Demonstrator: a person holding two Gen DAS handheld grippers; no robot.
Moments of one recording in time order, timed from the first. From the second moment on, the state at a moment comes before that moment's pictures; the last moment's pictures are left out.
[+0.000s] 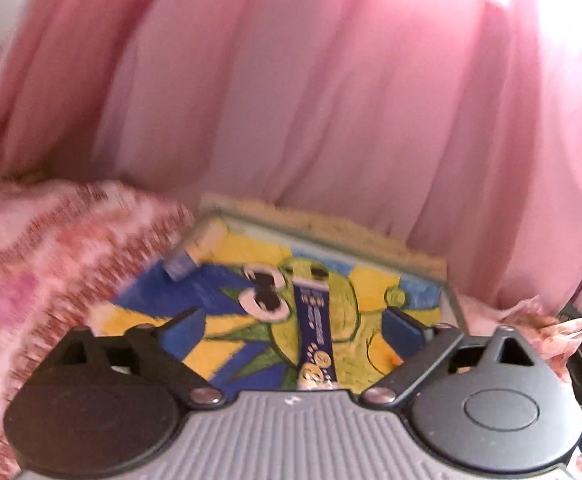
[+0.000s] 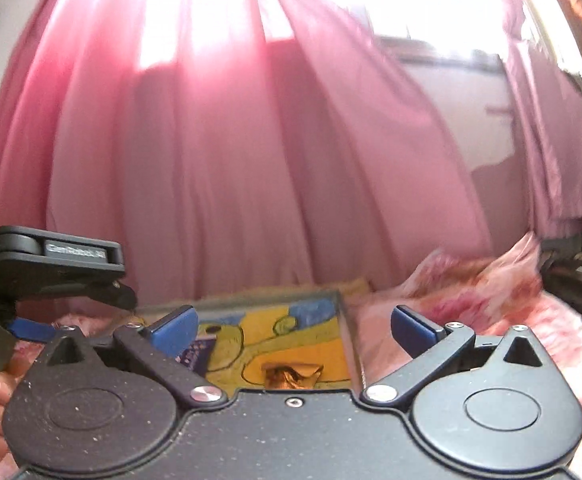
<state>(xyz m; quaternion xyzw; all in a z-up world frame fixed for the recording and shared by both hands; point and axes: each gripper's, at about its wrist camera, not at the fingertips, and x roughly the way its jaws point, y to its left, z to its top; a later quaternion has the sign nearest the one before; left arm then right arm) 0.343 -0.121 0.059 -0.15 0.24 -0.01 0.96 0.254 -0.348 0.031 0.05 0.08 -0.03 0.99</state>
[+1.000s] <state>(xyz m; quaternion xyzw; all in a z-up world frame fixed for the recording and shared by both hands) 0.102 -0.021 0.055 -0.09 0.17 -0.04 0.98 0.027 -0.285 0.049 0.05 0.08 -0.03 0.99</state>
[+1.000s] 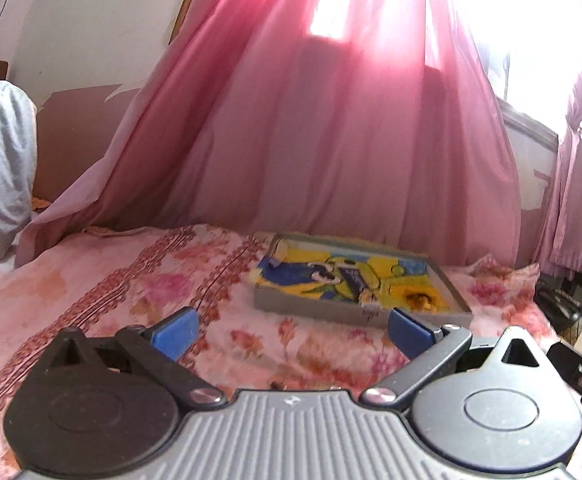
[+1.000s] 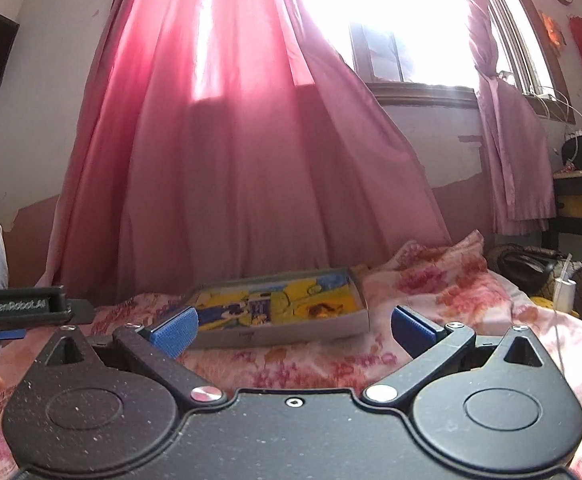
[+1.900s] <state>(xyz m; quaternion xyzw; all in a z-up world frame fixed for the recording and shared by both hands) 0.044 0.030 0.002 -0.04 0.32 -0.01 0.95 -0.008 -0.220 0.012 0.00 0.25 0.04 0.97</state>
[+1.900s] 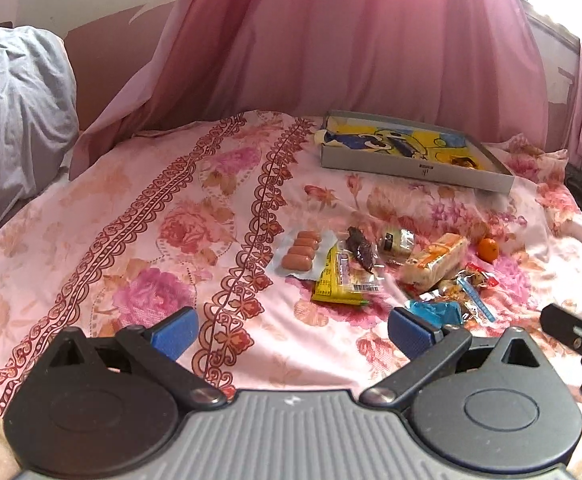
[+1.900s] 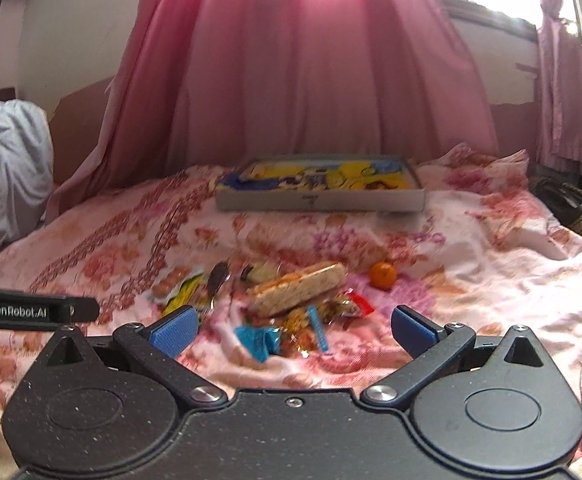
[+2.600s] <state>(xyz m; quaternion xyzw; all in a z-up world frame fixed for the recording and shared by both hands) 0.084 0.018 -0.027 0.00 0.38 -0.04 0.92 0.035 -0.224 -0.015 -0.02 0.33 0.06 0.94</state>
